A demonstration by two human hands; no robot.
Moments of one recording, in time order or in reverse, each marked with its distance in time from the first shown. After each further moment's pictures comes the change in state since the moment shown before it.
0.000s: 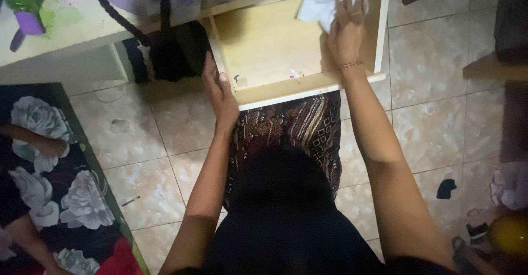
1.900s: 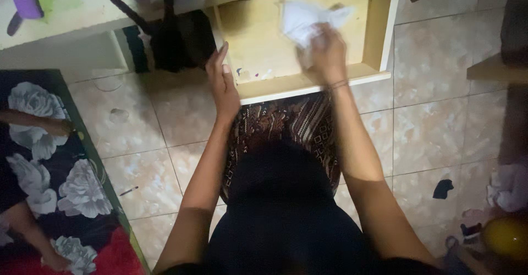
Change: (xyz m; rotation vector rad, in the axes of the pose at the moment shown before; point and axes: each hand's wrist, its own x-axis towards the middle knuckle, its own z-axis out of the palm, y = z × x) left_hand 0.005 0.000 -0.008 0.188 -0.056 0.088; right_hand -0.063 -0.014 0.043 0.674 -0.191 0.370
